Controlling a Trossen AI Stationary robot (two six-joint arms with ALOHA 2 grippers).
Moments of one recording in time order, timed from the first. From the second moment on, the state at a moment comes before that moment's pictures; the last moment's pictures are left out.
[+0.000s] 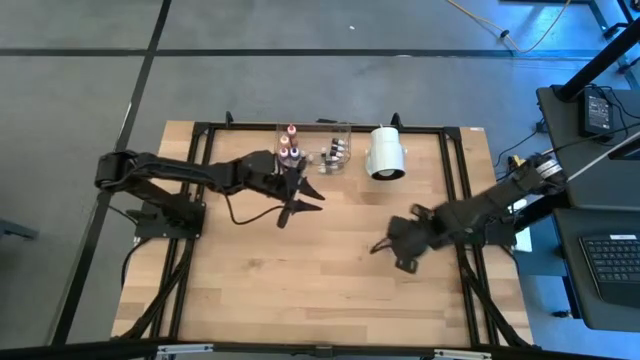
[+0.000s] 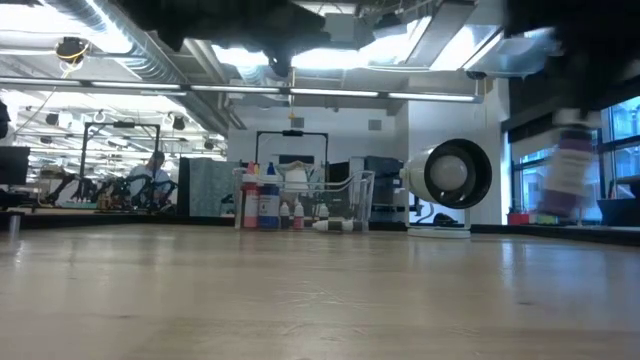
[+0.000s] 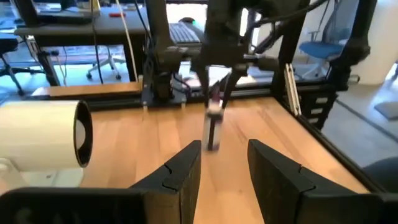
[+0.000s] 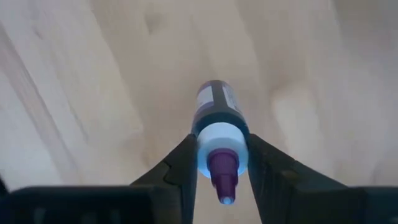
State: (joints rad) left arm 0.14 1.36 0.80 0.36 0.36 0.03; right arm 0.46 1.36 1.05 -1.08 0.16 0.80
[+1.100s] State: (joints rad) left arm 0.14 1.20 0.80 -0.07 -0.14 -0.12; right arm 0.04 2.15 1.98 -1.23 -0.05 -0.33
